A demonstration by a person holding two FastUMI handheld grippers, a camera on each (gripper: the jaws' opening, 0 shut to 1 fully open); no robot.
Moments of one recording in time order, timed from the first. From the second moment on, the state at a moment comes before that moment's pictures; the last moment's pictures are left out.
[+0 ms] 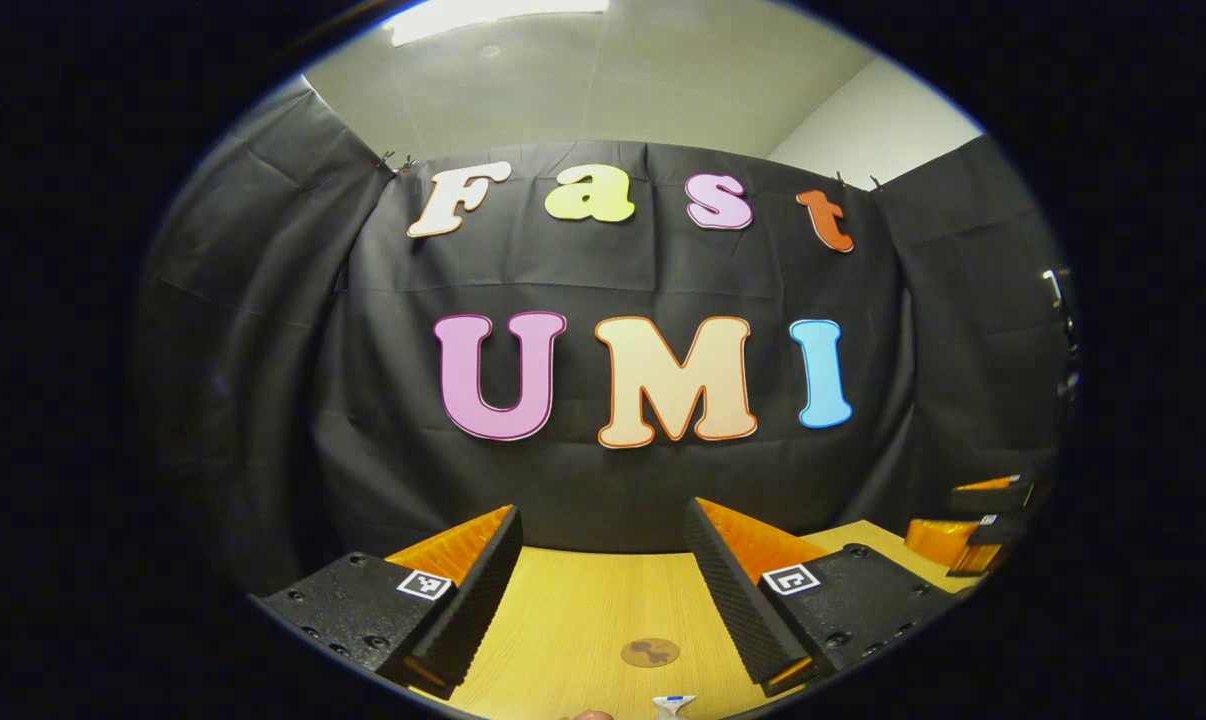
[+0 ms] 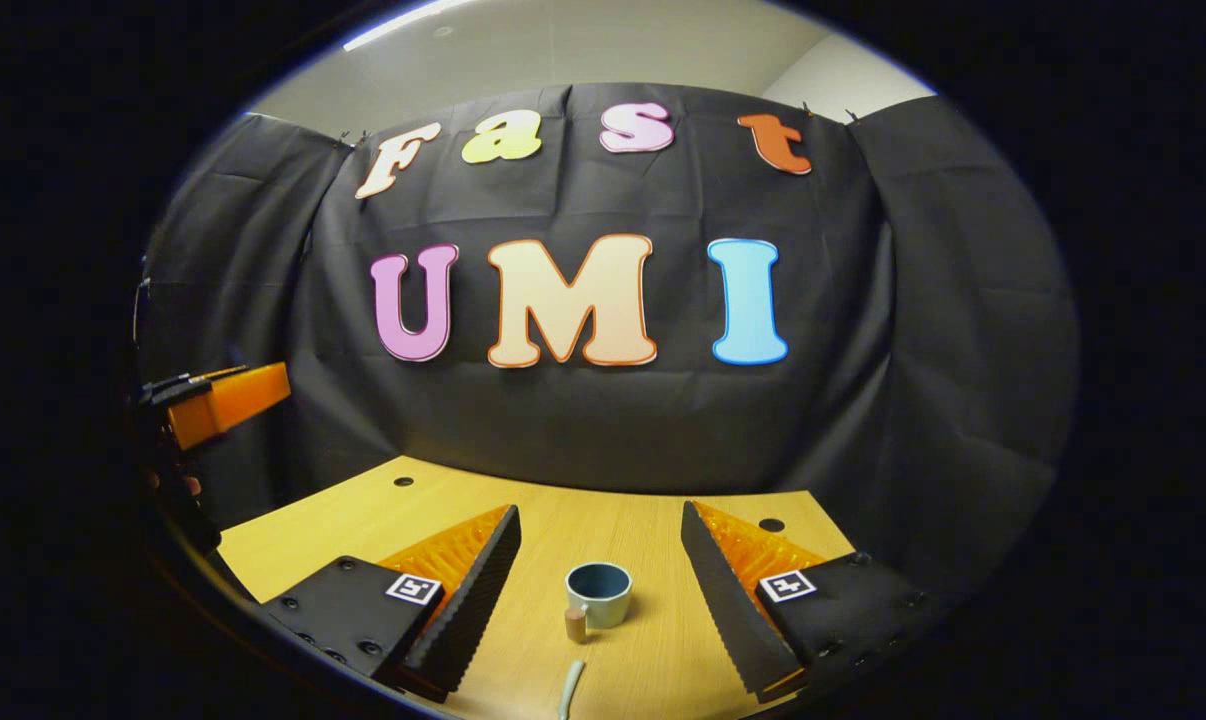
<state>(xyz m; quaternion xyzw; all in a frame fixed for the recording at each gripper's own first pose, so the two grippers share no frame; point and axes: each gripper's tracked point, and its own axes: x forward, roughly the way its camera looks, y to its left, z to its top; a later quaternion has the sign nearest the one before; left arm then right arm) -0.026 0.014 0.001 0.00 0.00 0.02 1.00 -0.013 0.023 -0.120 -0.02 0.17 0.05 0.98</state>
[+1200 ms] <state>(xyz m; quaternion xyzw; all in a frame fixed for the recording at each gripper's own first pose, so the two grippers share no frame) -0.039 0.042 -0.010 0.02 0.02 0.05 1.00 -0.064 0.034 -0.331 -0.06 0.47 0.08 0.88</state>
